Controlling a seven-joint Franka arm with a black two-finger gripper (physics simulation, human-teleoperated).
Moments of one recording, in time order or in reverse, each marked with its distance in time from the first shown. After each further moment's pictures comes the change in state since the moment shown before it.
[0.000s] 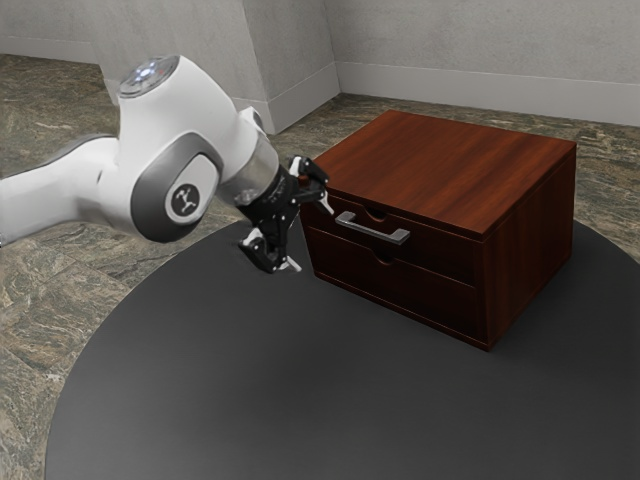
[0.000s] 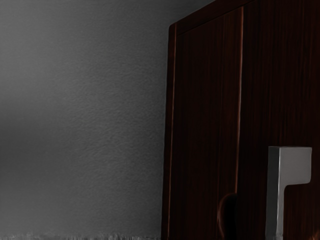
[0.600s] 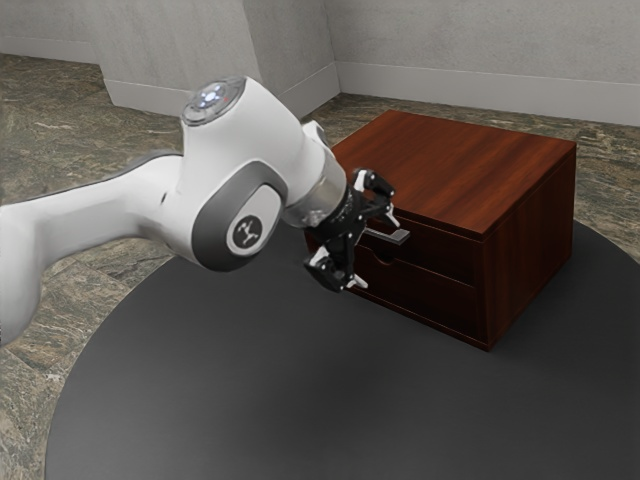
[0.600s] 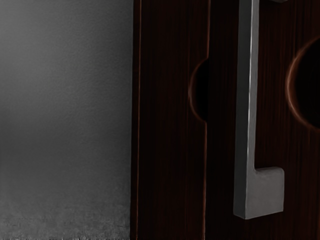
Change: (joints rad) arm -0.136 0.068 0.004 0.015 -0.004 0.108 -0.102
